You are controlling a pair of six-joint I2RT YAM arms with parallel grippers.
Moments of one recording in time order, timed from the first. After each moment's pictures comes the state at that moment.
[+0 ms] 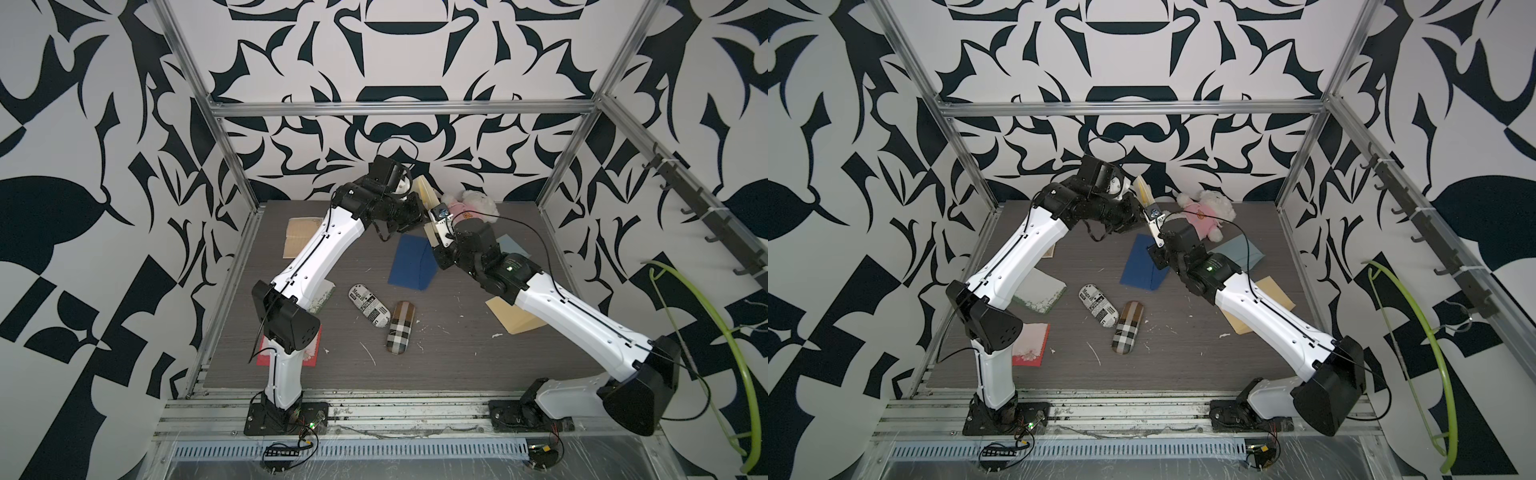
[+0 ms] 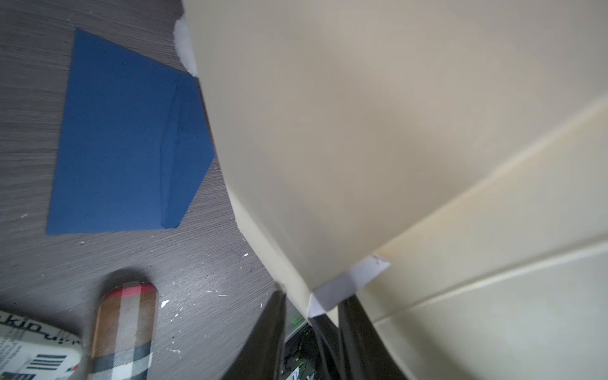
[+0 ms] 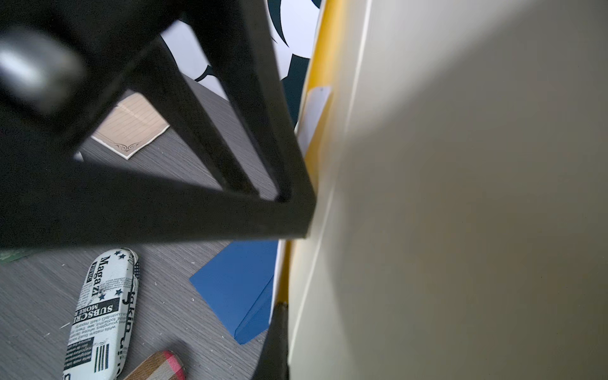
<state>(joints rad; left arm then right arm) -0.64 1.96 2.24 -1.01 0.44 -0.83 0.68 1.34 1.25 -0.39 0.27 -0.09</state>
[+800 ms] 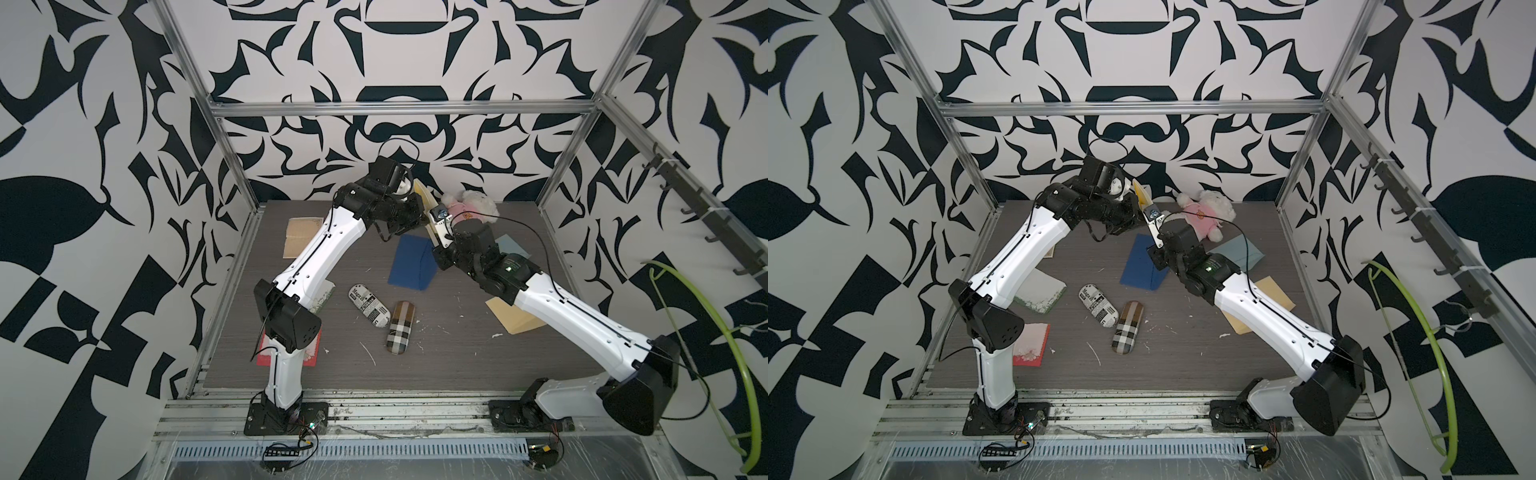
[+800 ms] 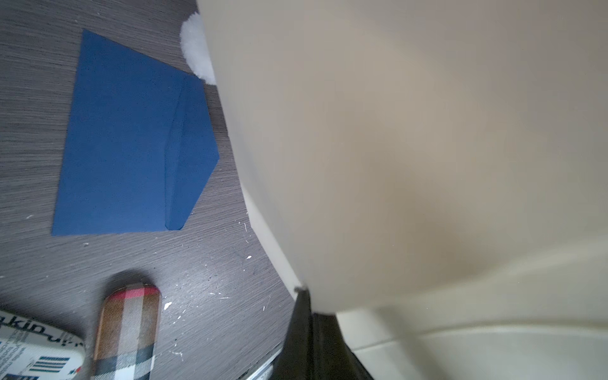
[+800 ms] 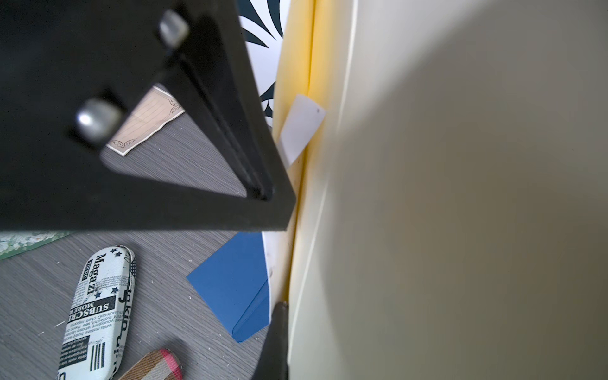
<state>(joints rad) -0.64 1.97 2.24 -1.01 0.43 -0.84 0.68 1.35 1.25 -0.39 0.28 -0.10</state>
